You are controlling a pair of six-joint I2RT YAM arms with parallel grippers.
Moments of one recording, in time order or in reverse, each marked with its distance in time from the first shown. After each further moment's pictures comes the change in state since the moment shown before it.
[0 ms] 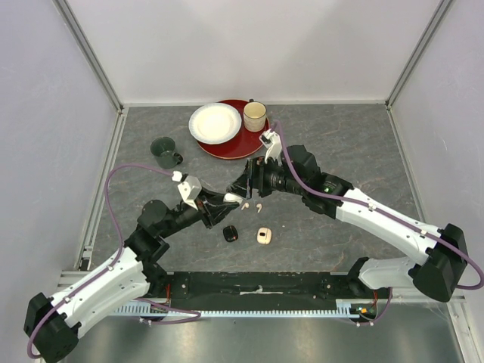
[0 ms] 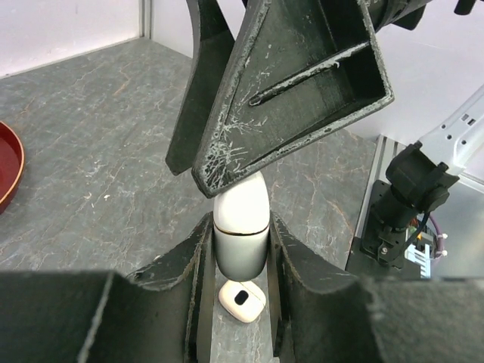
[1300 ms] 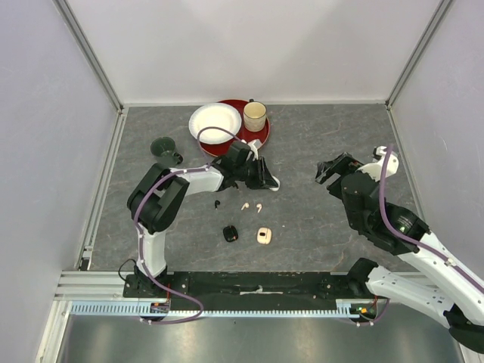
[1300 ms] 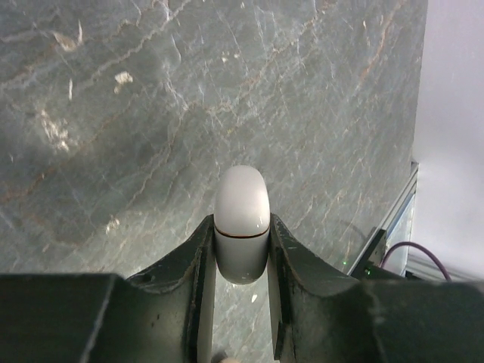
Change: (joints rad) left arm 0.051 1.313 0.785 -0.265 0.064 -0.512; right arm -0.040 -0.518 -0.084 -0.504 1.059 0.250
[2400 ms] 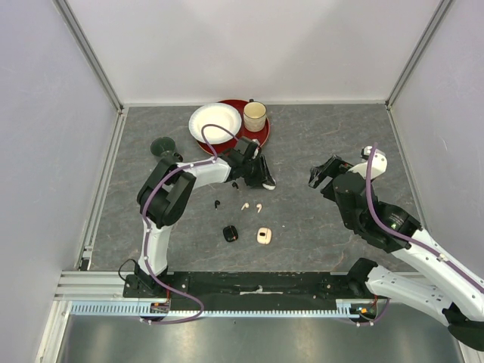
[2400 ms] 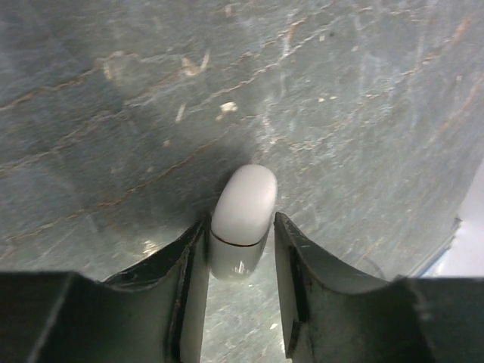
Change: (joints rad) left arm 0.000 0.121 0.202 -0.278 -0.153 -0.056; right arm 0.000 0.032 -0.034 0.005 -0.068 -0.021
